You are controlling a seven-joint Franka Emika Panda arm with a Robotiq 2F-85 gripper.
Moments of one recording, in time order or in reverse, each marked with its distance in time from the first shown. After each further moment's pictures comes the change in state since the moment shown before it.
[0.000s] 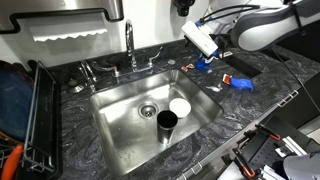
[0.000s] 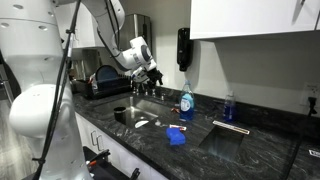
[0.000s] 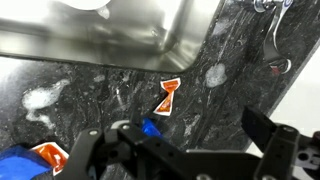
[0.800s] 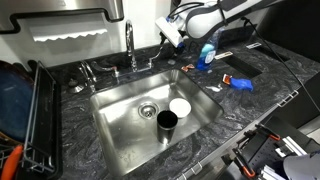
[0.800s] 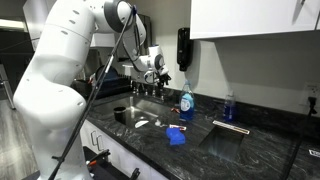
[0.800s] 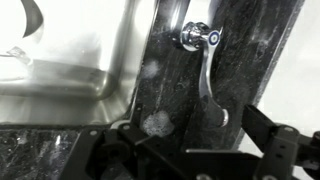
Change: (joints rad) arm 0.387 0.429 -0.368 0.478 0.288 0.009 -0.251
